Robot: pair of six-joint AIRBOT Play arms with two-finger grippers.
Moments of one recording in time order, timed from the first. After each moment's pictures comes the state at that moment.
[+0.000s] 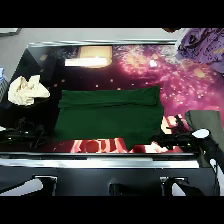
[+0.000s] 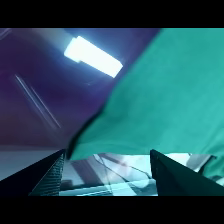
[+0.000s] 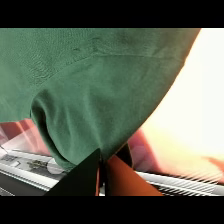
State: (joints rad) left arm 0.60 -1.34 0.65 0.88 -1.24 -1.28; right arm -0.26 -1.03 0.45 -0.75 1.12 1.33
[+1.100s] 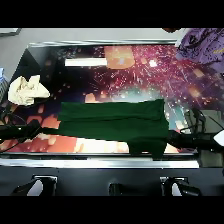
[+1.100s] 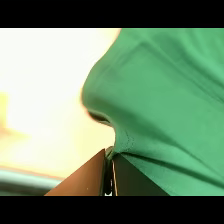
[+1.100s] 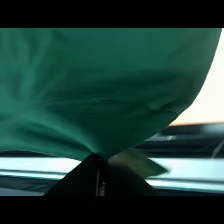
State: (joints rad) left arm 0.36 -0.86 0.68 1.08 -1.17 -1.56; right arm -0.26 -0.71 0.66 -1.09 1.38 1.55
